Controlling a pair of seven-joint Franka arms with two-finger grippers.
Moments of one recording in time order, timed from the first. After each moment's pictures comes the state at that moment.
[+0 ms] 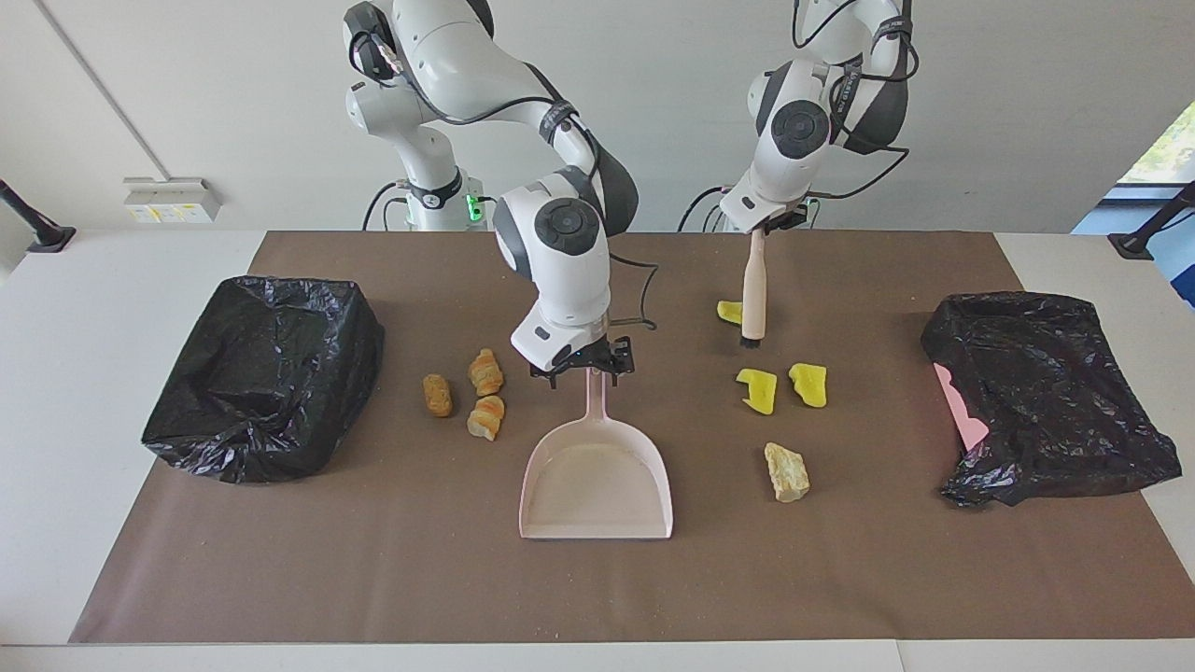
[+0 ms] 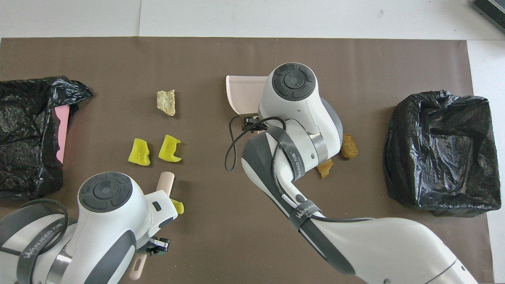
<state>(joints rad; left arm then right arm) -0.31 -0.30 -0.19 -2.32 -0.09 1.56 -0.19 0.48 0.51 0.02 -1.45 0.04 1.96 0.48</state>
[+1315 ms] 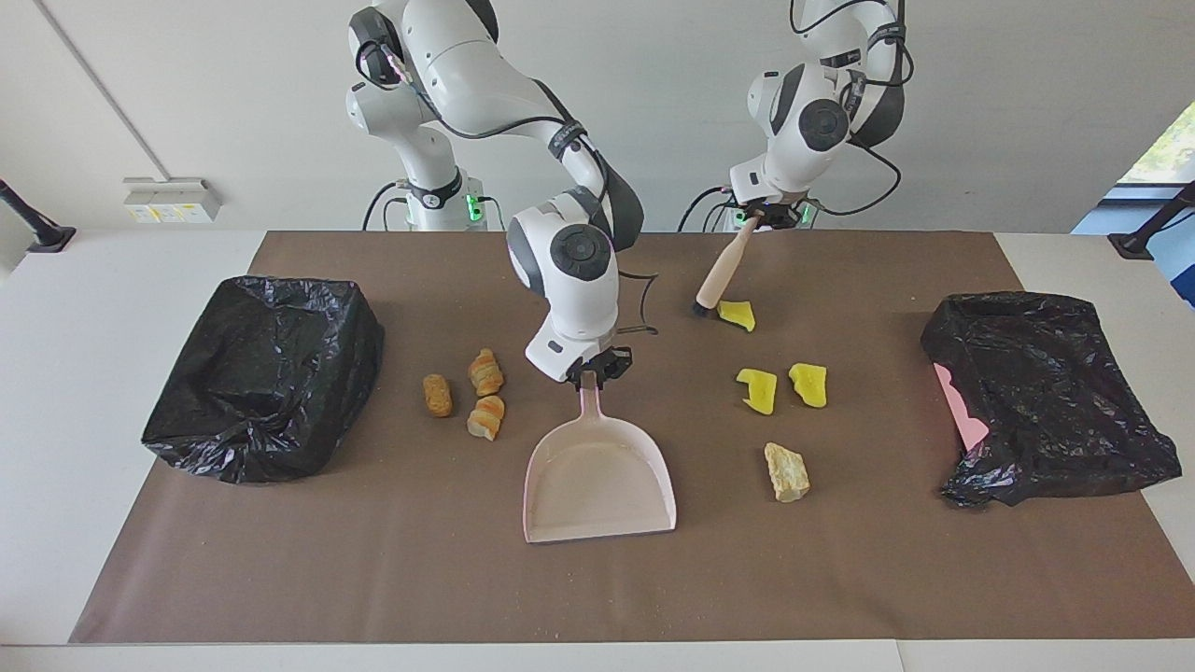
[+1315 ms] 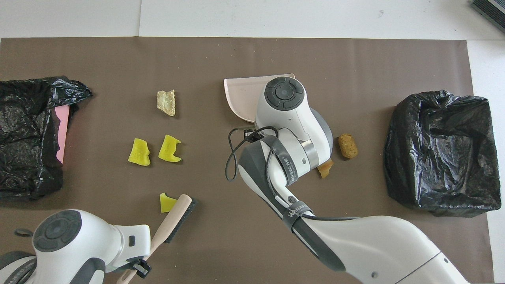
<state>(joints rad) -0.16 -0.51 -0.17 -2.65 -0.22 1.81 0.42 0.49 0.52 0.02 -1.52 0.05 1.98 0.44</state>
